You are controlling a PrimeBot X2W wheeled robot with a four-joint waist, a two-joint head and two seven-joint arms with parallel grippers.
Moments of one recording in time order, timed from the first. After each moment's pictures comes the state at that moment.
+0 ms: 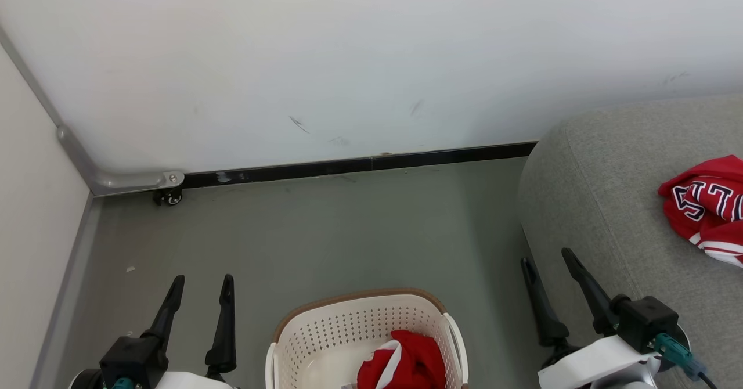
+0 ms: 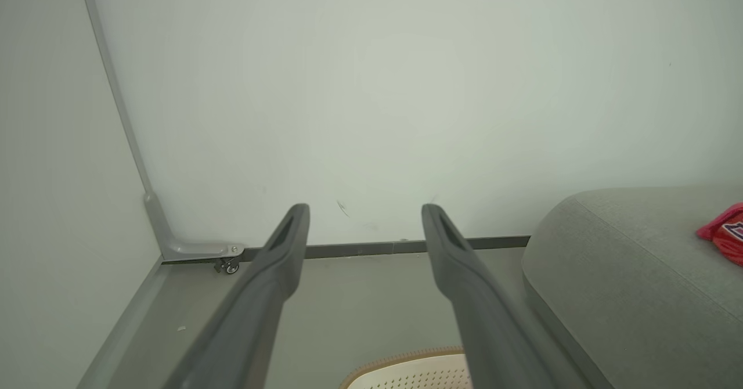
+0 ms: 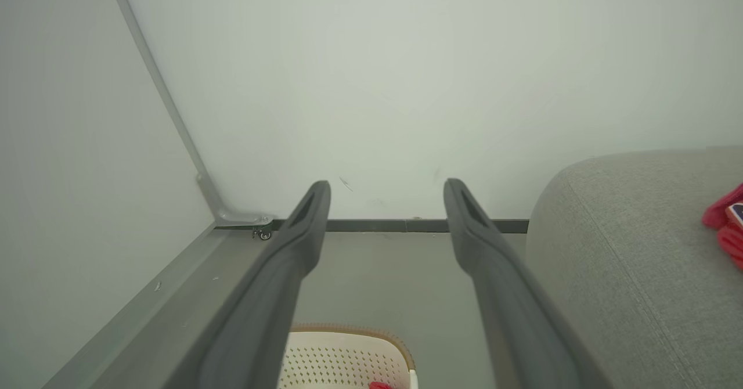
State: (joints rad) left arm 0.02 0.28 -0.31 0.09 -0.41 0.18 -0.25; right arm -0.04 -0.05 0.09 0.33 0.18 0.13 -0.21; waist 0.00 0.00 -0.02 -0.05
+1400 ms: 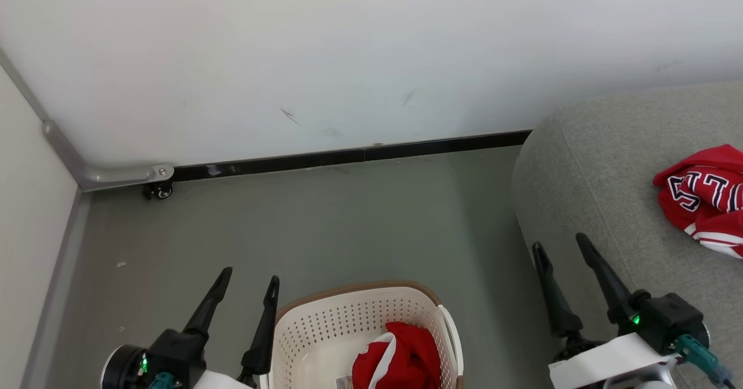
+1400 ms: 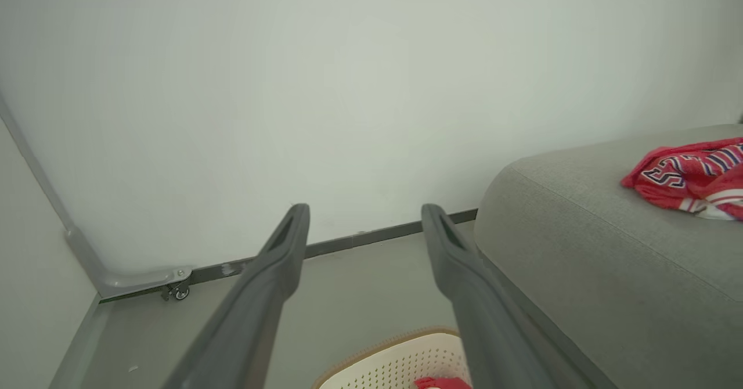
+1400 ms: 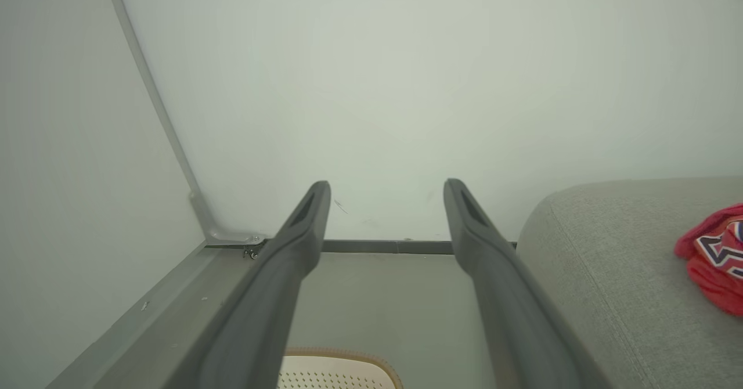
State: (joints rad) left arm -0.01 0.28 -0.38 0.10 -0.34 0.11 -0.25; right arm 0.00 -0.05 0.06 0.18 0.16 0.13 -0.18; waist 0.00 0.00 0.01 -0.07
